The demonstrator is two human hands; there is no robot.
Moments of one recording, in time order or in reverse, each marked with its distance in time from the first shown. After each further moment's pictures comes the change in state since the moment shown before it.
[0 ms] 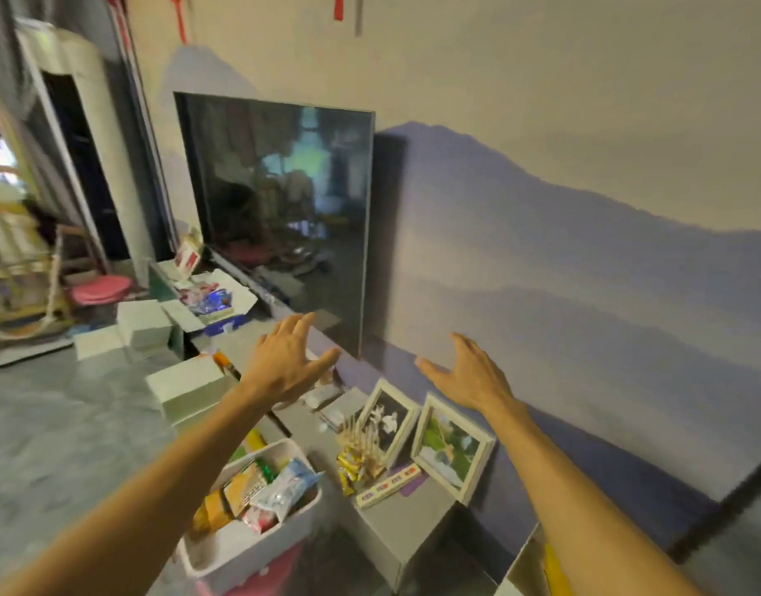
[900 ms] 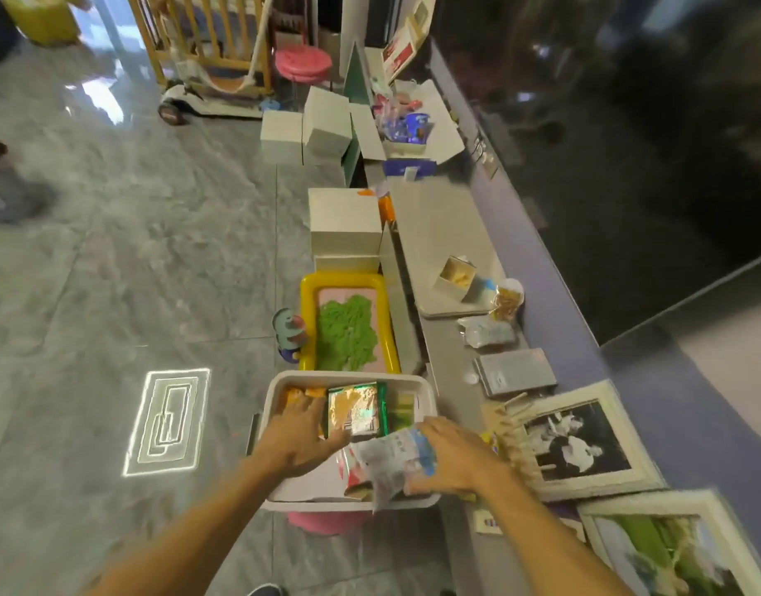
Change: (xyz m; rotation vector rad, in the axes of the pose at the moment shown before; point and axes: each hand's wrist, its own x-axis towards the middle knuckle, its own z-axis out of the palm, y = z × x) left_hand -0.044 -0.384 0.341 -0.169 -0.514 -0.764; right_hand 0.241 -0.086 0.526 -0.452 -1.056 -0.589
